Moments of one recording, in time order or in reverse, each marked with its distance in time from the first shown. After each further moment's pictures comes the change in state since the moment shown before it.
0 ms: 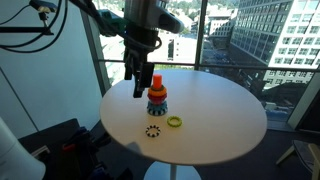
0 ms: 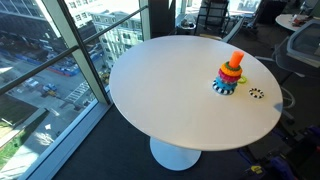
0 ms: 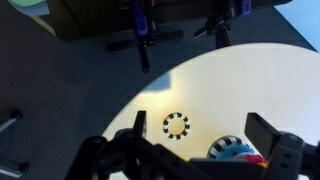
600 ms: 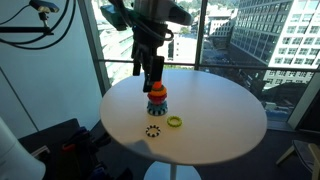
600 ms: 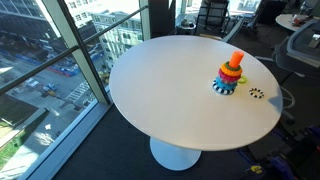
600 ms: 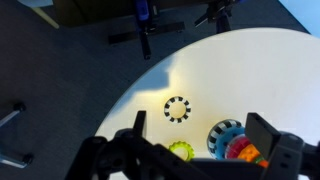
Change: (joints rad) arm -0.002 0.057 0.008 0.079 0.017 0.002 -0.001
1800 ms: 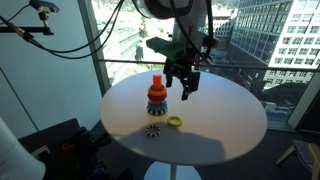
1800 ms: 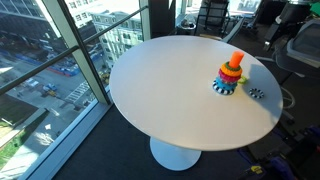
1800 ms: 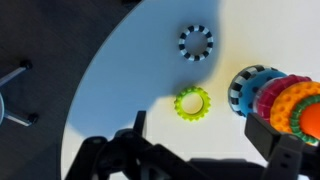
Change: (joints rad) arm 0.001 0.366 0.065 0.207 0.042 0.254 -0.056
